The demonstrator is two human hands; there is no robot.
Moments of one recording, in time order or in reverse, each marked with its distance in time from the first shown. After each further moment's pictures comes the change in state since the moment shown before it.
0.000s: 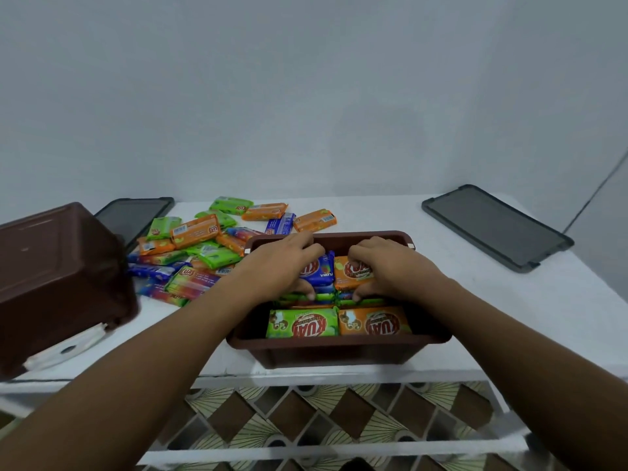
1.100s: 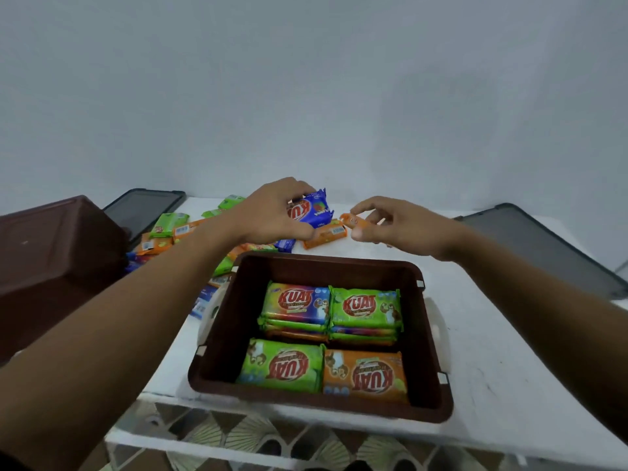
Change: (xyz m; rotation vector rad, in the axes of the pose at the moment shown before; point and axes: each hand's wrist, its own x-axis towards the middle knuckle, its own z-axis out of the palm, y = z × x) left_hand 0.073 -0.062 -0.050 -0.490 0.101 -0.335; right_hand 0.066 0.060 -0.073 0.718 -0.097 0.060
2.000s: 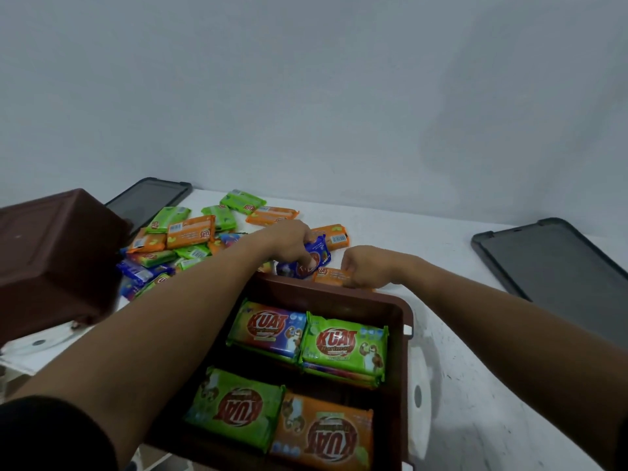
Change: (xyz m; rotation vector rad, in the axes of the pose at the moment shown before) left_hand 0.085 -0.026 0.083 0.251 -0.349 -0.395; right_hand 0.121 0.084 0.040 -0.487 -0.357 0.014
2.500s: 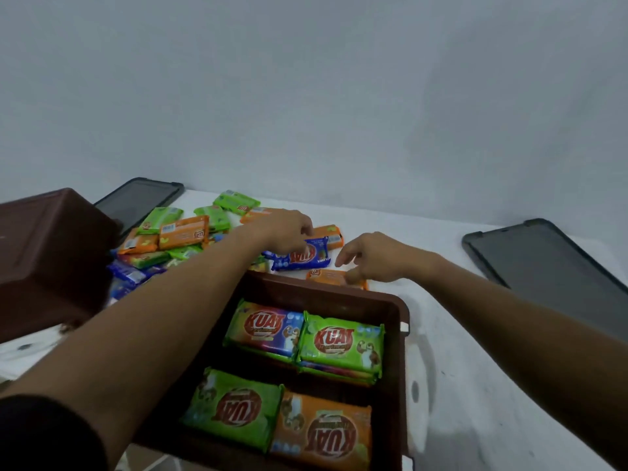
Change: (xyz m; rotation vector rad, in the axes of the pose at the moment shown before) left_hand -0.001 0.001 -0.016 0.059 0.067 0.075; right_hand -0.025 0.008 -0.017 0.040 0.149 -0.163
